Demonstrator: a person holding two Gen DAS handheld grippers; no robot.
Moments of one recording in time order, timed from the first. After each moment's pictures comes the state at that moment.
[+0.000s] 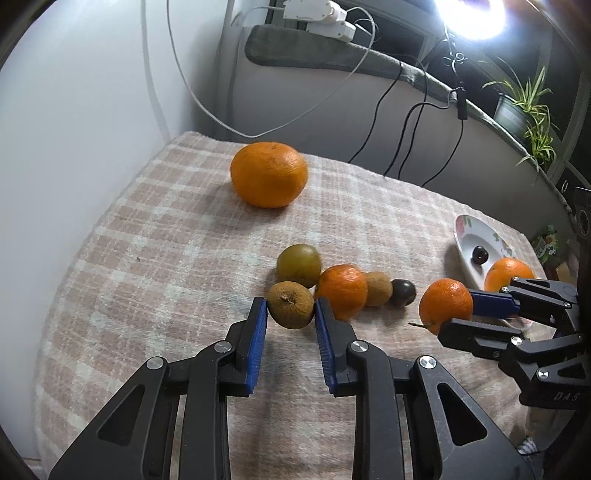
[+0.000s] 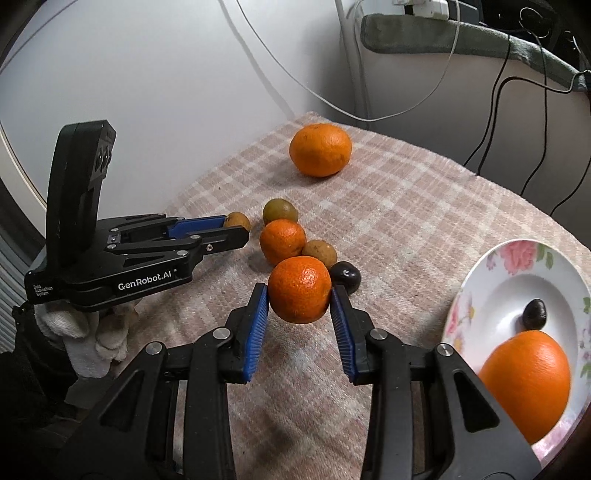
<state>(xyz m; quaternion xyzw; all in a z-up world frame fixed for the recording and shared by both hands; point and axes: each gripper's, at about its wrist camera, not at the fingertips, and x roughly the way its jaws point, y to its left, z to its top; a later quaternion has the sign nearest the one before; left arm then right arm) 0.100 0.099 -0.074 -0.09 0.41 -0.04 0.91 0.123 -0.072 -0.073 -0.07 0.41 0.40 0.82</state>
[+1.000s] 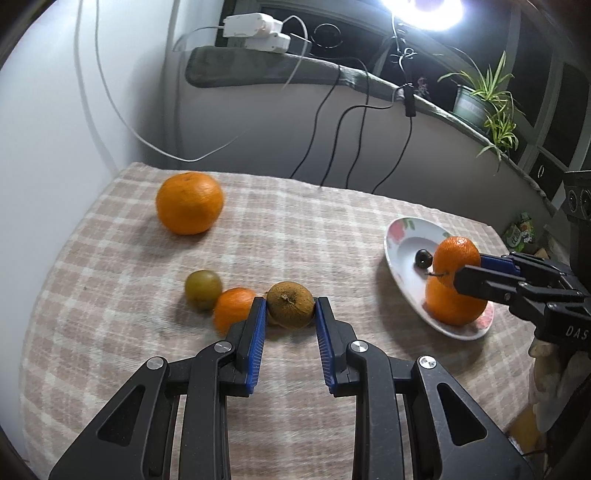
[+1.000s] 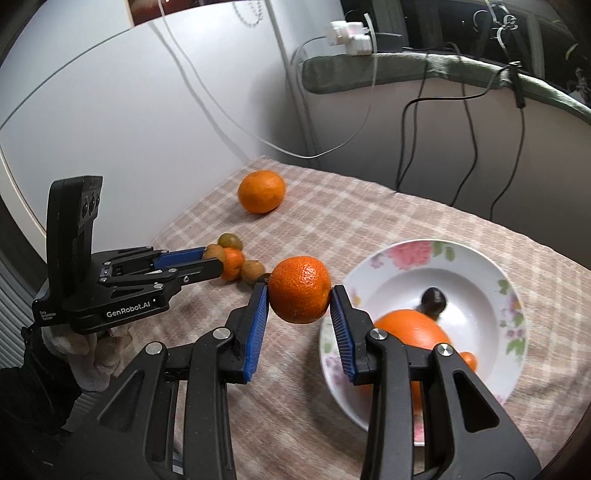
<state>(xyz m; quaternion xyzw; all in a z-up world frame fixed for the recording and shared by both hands) 0.104 0.037 -0.050 -0.07 0.39 -0.09 0.91 0.124 -0.161 -0.035 -0.02 0.37 0.35 0.86</state>
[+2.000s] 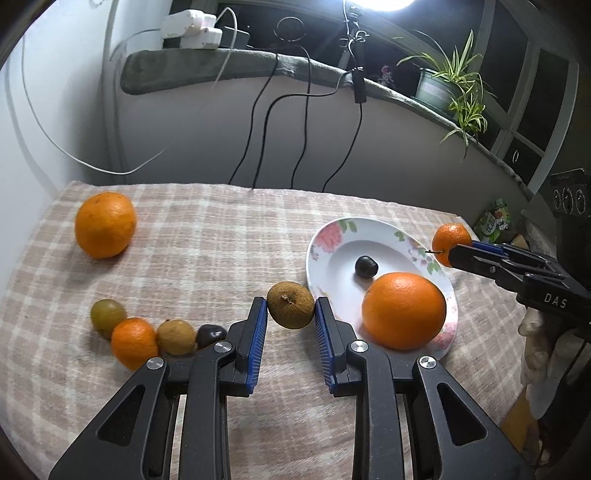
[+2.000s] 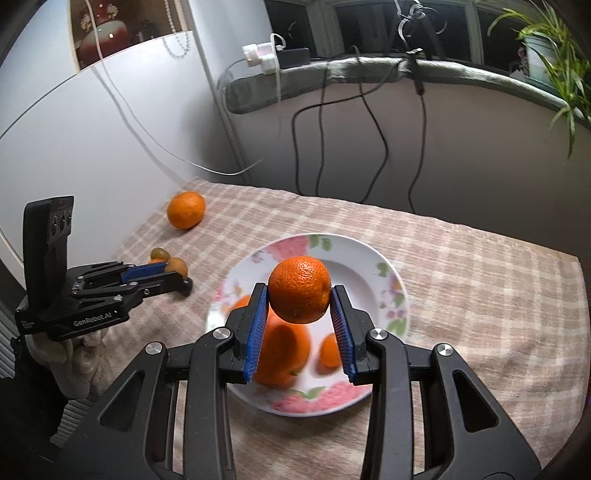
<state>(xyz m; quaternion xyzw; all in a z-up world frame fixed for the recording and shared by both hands) 0.126 -0.025 -0.046 -0.06 0.39 -0.15 0.91 0.141 -0.254 -0.034 0.01 0.36 0.27 0.89</state>
